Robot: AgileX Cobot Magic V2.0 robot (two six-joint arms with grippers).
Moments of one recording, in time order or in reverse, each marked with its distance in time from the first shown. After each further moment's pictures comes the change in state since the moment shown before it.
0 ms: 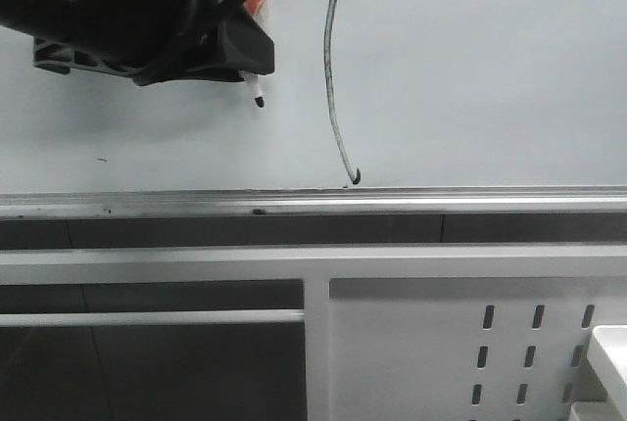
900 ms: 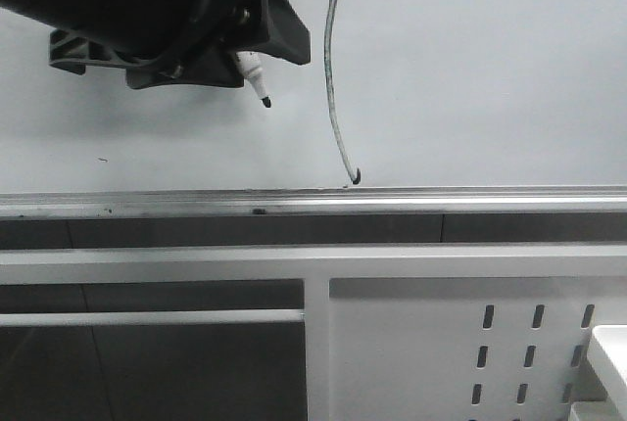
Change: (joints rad) left arm 0.002 0.000 -0.034 -0.011 0.070 -0.010; right arm 0.000 0.000 0.017 0.000 -0.046 0.013
